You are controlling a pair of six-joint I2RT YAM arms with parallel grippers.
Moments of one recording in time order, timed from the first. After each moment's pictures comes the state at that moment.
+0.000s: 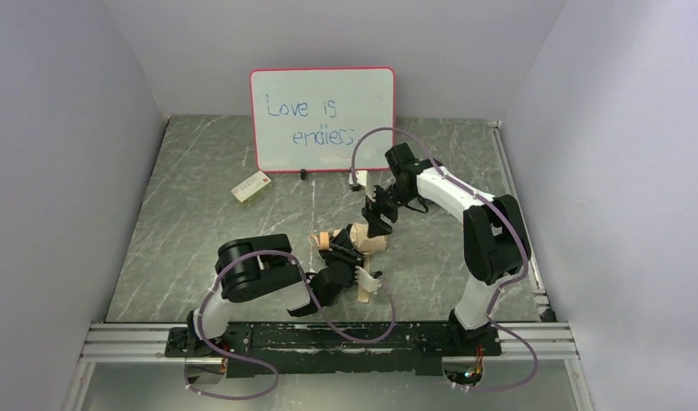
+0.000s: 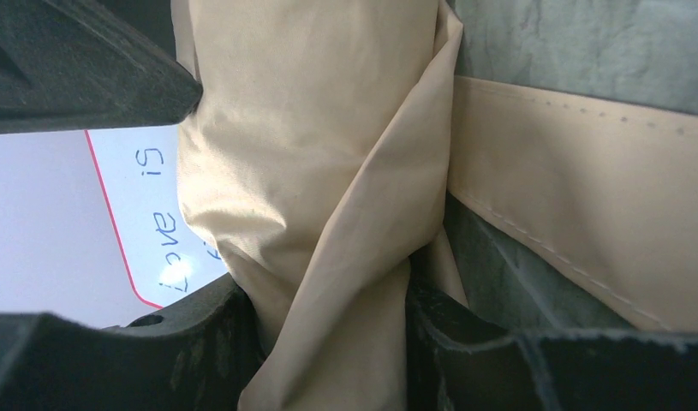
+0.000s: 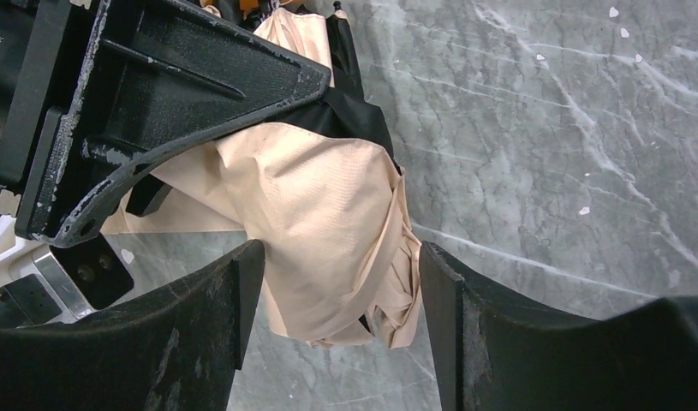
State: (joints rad) left arm -1.23 2.09 0.61 1.15 -0.69 1.20; right arm 0.40 1.79 1.26 -0.77 -0.71 -0.92
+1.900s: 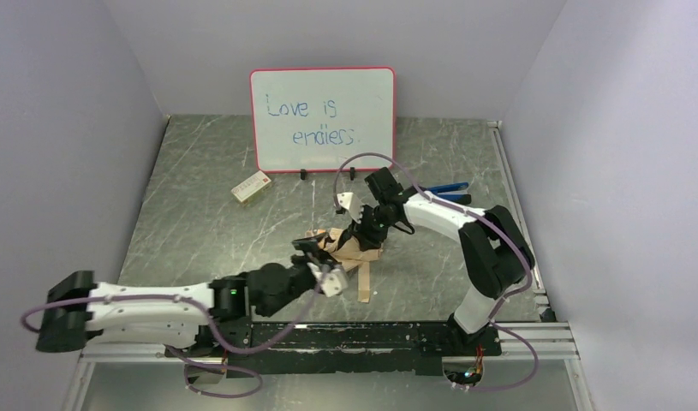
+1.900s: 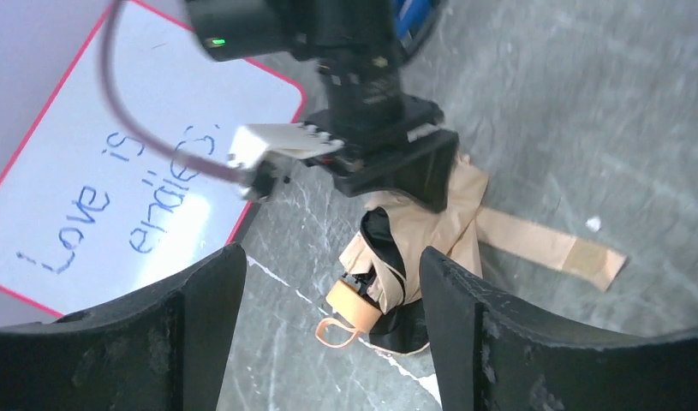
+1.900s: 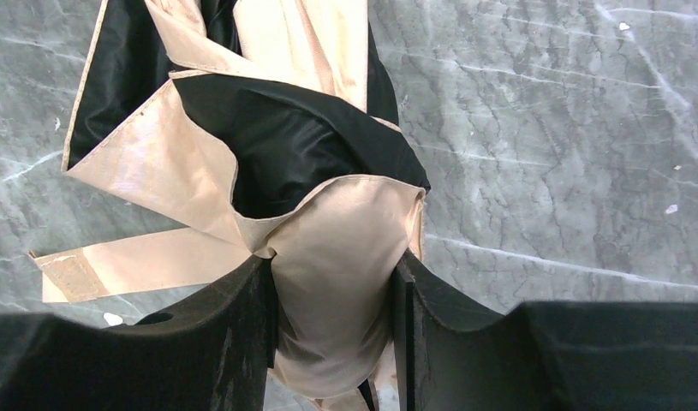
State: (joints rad) left arm -1.39 1.04 0.50 0.33 -0.53 0.56; right arm 0.57 1.72 1.05 -0.52 -0.44 -0.69
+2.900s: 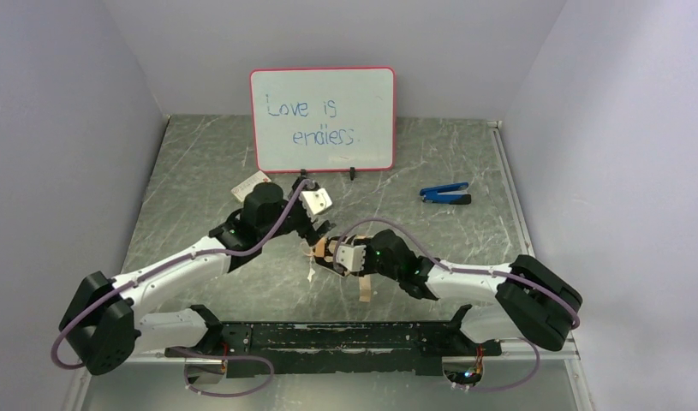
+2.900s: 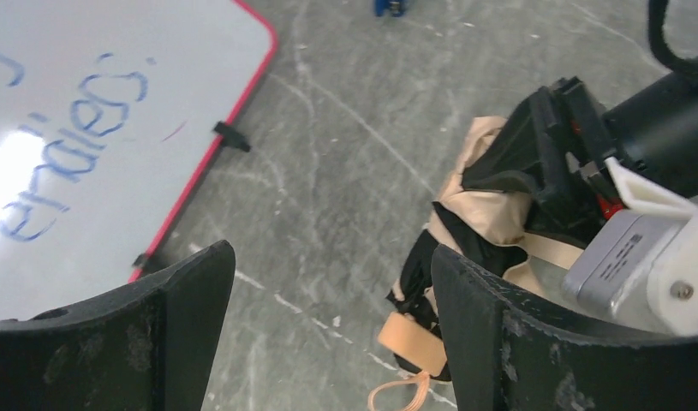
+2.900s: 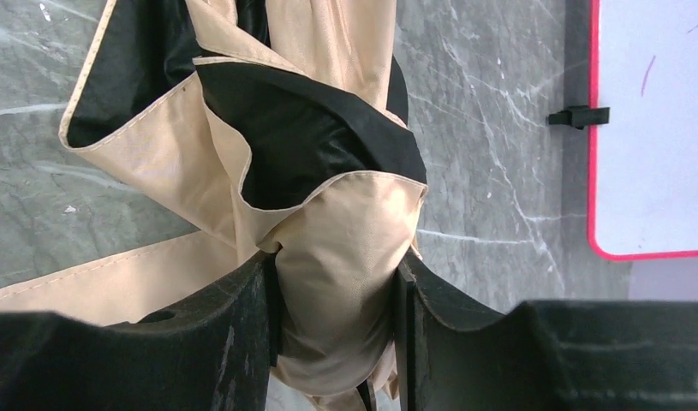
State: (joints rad) left arm -0.74 1.15 0.69 0.17 0.18 0.32; right arm 0.88 1.31 0.39 0.27 0.05 -0.85
